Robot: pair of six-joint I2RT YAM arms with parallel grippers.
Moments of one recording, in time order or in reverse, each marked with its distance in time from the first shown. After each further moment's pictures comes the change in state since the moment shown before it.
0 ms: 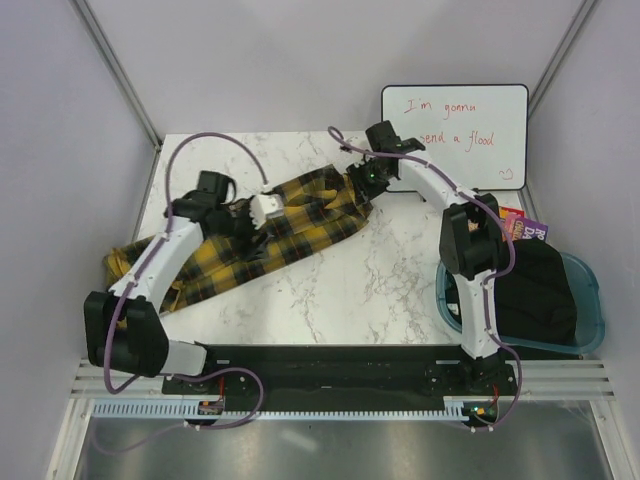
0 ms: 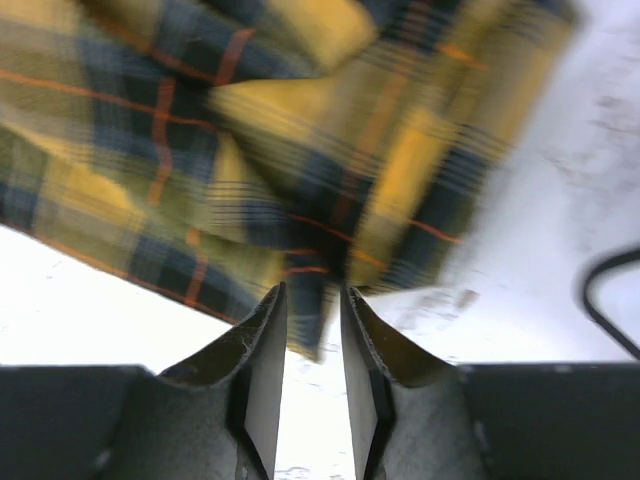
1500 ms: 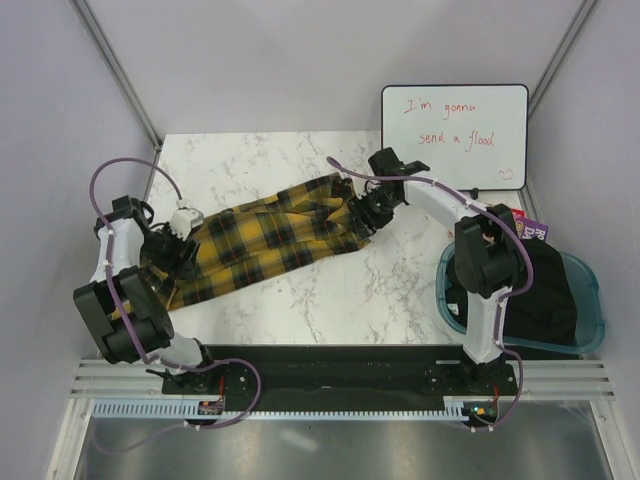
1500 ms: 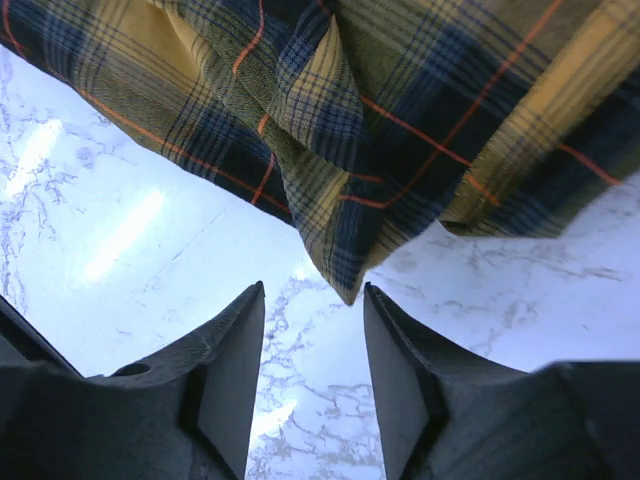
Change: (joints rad) left arm 0.533 0.106 -0.013 -0.143 -0.169 0.124; right arm 0.001 -0.241 -0.372 0.014 -0.102 -0.063
